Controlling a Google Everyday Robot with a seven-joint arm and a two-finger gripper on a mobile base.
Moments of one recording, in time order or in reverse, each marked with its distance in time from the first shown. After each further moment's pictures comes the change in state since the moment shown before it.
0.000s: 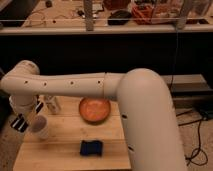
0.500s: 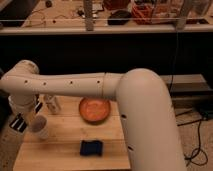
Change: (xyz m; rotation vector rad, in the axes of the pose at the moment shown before) arm -0.001 -0.004 0.000 0.004 -0.010 -0.004
